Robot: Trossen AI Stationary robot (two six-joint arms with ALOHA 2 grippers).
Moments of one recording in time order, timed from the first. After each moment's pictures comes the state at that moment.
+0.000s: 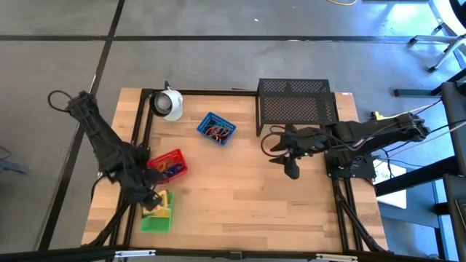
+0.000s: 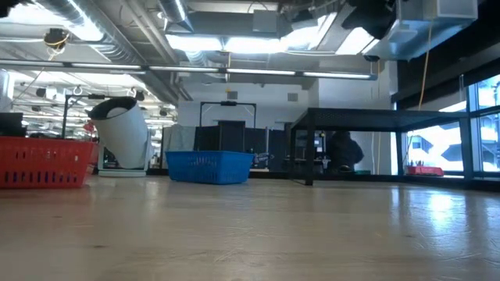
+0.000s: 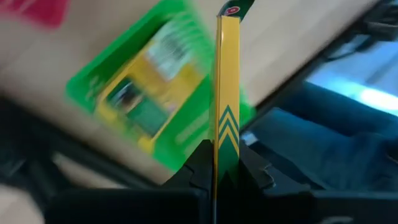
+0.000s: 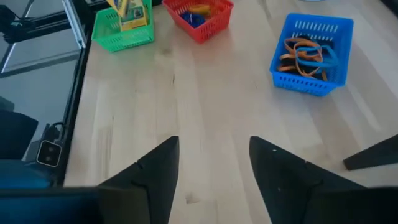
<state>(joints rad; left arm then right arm) -0.87 1.01 0.86 -0.90 0.05 -1.82 0.21 1.13 1.05 -0.61 0.11 0.36</state>
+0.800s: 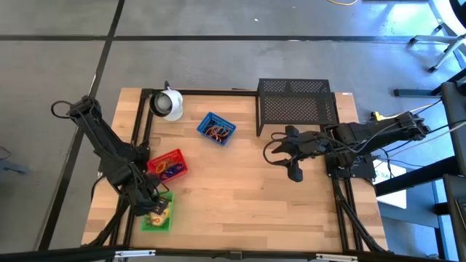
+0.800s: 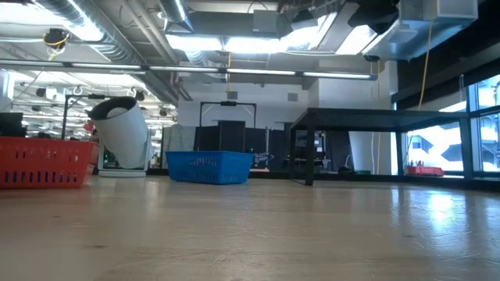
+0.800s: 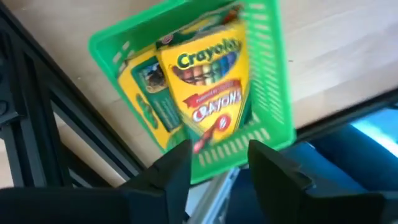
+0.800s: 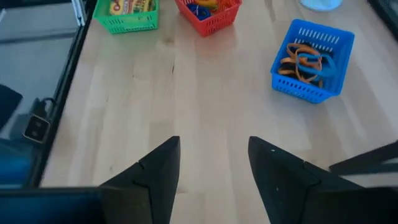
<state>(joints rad) -0.91 1.18 0.86 -0.90 0.10 -2.12 0.26 1.12 1.05 -0.65 0.14 0.26</state>
